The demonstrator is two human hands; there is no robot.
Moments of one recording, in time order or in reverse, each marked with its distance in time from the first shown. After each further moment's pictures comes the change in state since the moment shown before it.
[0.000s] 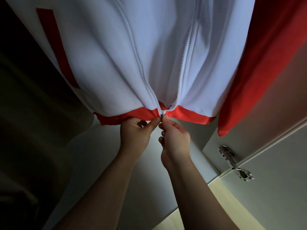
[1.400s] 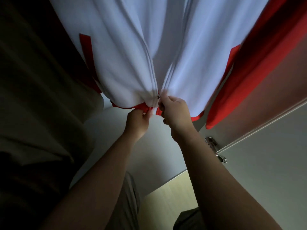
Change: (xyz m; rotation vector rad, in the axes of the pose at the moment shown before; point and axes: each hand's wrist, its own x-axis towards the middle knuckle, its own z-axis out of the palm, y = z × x) left_hand 0.009 0.008 -0.030 0.367 -0.173 -0.066; right_hand -0.056 -0.095 0.030 -0.607 -0.216 -0.224
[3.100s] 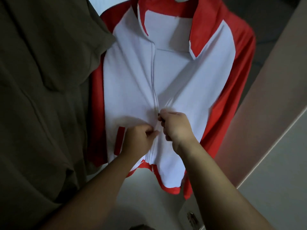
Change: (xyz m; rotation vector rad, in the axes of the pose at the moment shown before) left_hand 0.002 0.191 -0.138 -0.013 0.415 0.474; right_hand -0.069 -0.235 -0.034 -0.009 -0.059 -0.270
